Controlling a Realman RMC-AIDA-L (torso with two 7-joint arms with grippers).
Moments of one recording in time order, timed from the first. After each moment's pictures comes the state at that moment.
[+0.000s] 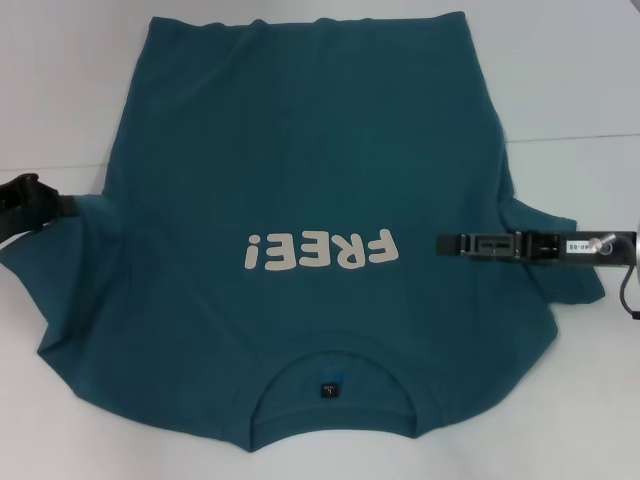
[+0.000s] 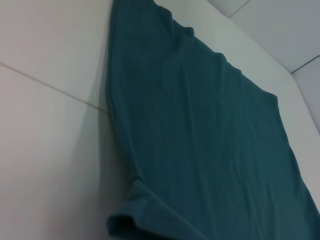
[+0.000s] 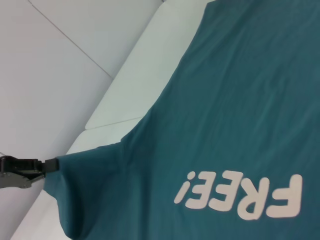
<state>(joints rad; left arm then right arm) -0.71 -1.90 0.58 0.65 2.28 1.23 -2.52 0.61 2.01 -0.63 -0.66 -2.11 -1.39 2.12</state>
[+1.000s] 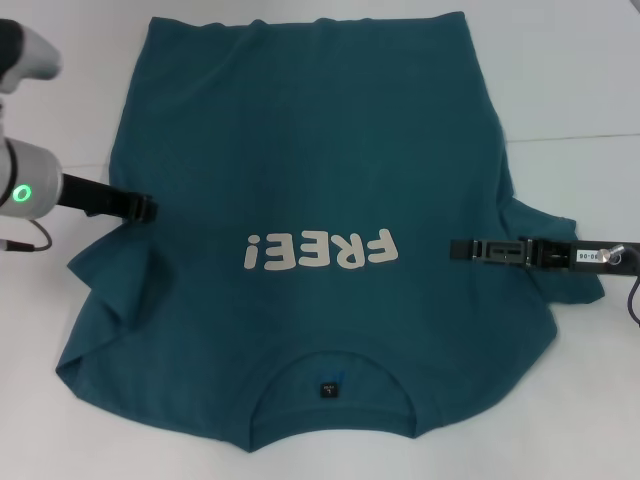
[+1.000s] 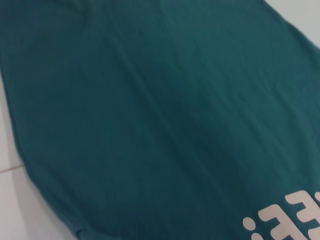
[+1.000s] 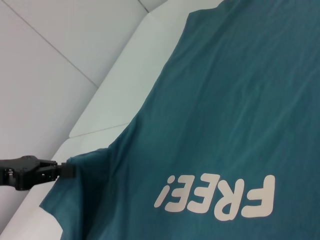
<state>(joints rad) -0.81 -2.03 0.96 0.87 2.55 1.09 -2.46 0.58 2.02 -0.61 -0.65 -2.10 -1.35 2.07</state>
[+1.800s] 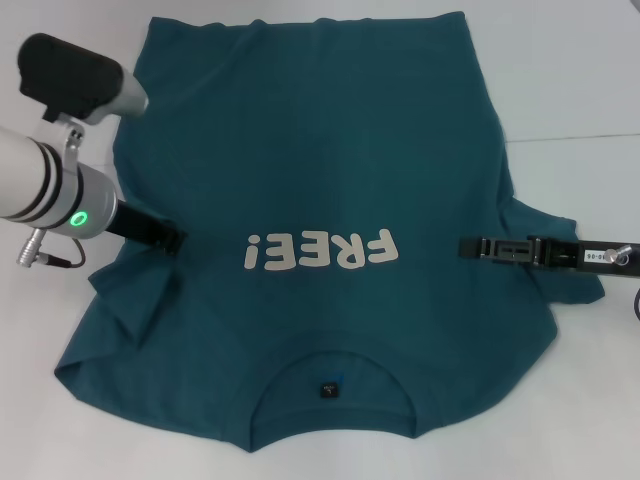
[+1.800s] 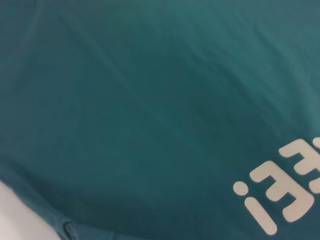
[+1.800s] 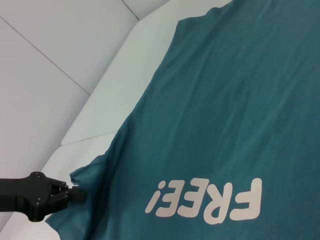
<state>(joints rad) -0.86 -2.10 1.06 0.83 2.72 1.04 -2.45 0.57 2.02 -0.60 -0.64 -2.10 -1.34 2.07</state>
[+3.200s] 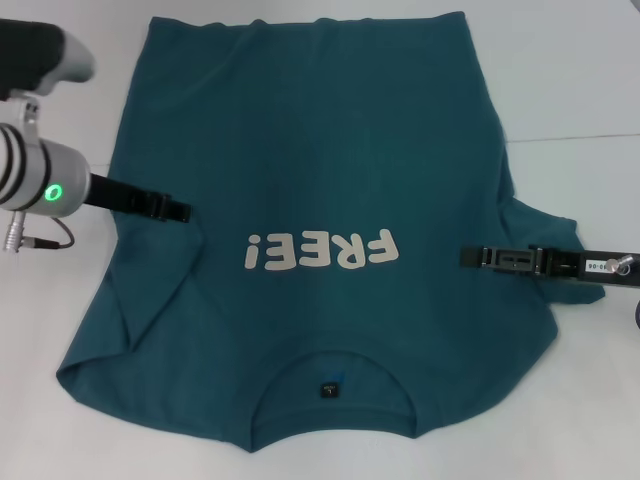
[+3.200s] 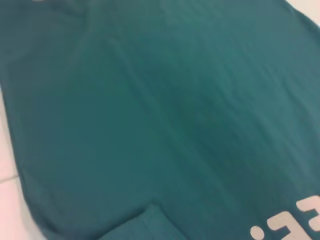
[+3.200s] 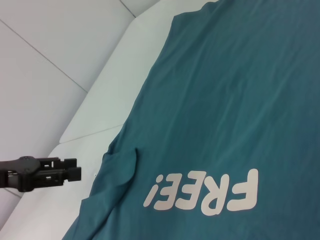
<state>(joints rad) -0.86 -2.09 0.90 0.84 2.68 1.03 -2.48 0.56 2.02 -0.60 -0.63 -2.10 -1.34 2.07</state>
